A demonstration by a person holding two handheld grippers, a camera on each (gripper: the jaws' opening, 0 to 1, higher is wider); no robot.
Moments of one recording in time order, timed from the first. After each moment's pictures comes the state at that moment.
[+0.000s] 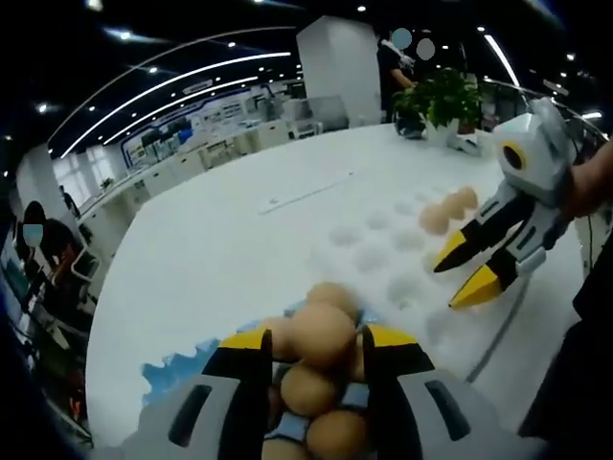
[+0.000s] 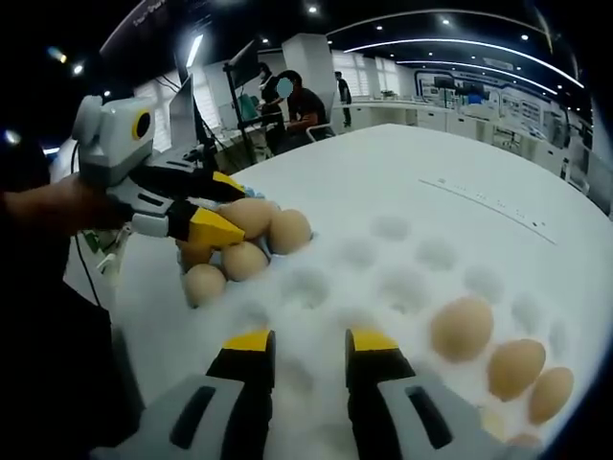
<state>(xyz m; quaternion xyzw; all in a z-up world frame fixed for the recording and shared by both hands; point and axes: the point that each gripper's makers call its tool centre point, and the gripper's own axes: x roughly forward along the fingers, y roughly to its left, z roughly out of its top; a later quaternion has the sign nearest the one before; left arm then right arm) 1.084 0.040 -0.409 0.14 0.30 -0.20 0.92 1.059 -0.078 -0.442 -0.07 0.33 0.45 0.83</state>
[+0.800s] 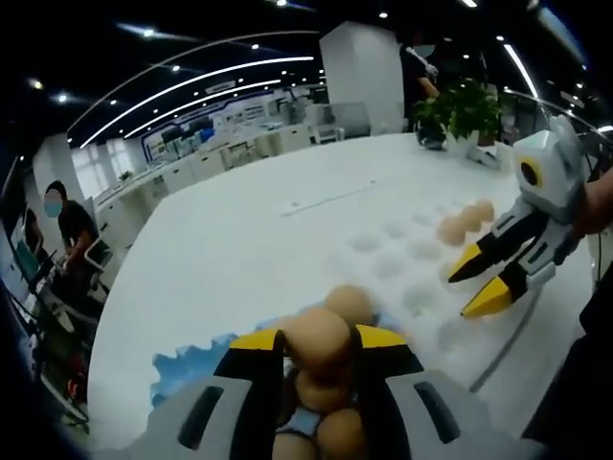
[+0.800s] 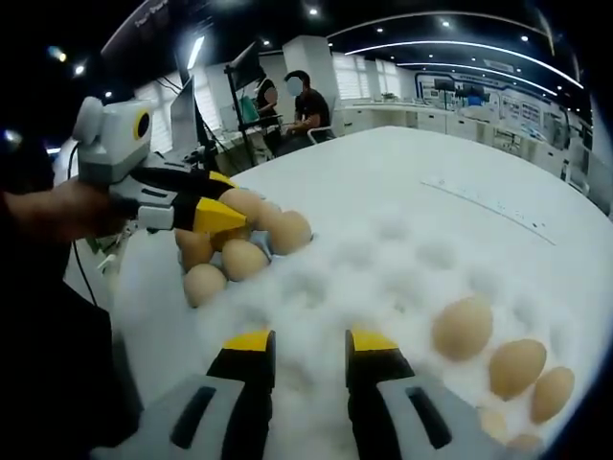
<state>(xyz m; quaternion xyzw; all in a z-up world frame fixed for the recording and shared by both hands) 1.086 0.060 -0.399 0.12 0.28 -0.16 0.94 1.061 -0.077 -0.444 -0.07 0.32 0.45 0.83</state>
